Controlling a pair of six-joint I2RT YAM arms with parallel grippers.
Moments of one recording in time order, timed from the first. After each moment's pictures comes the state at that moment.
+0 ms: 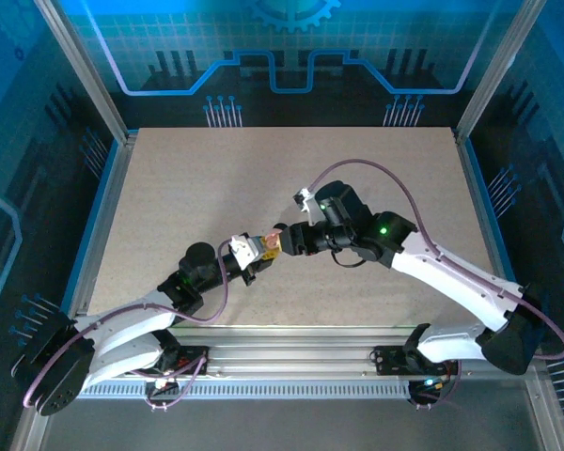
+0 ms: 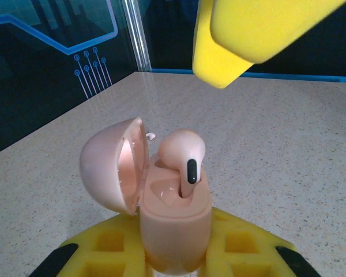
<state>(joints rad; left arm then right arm) -0.66 1.02 0.30 0.60 0.29 0.20 0.83 1.28 1.19 -0.62 -0.25 0.56</state>
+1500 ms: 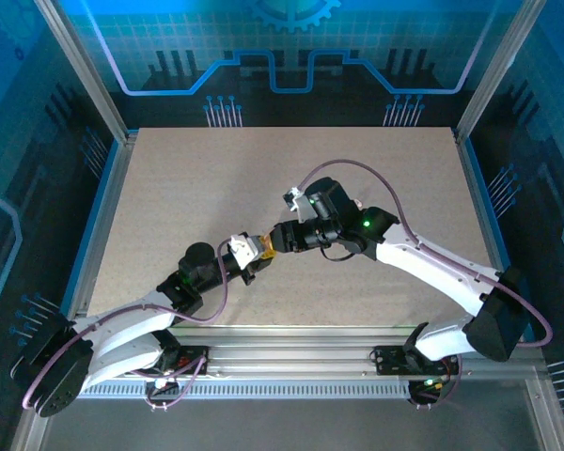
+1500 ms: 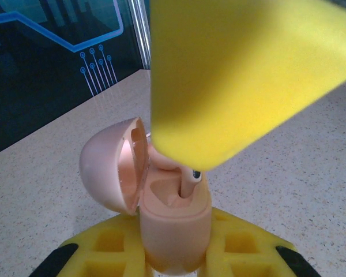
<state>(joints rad) -0.66 1.01 0.30 0.59 0.27 0.20 0.80 1.39 1.19 -0.53 -0.38 0.58</state>
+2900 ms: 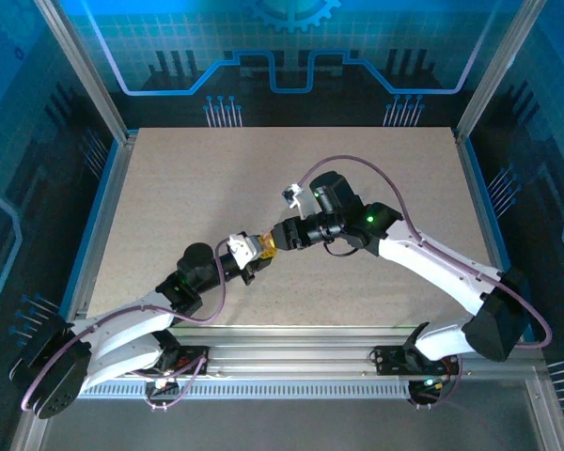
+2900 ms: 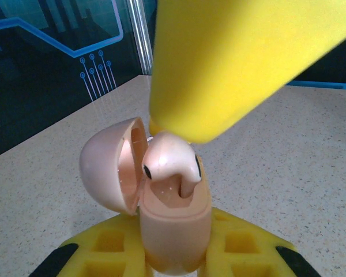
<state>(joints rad) -0.66 1.00 0.29 0.59 0.27 0.18 0.76 1.39 1.21 -0.52 -0.49 0.48</state>
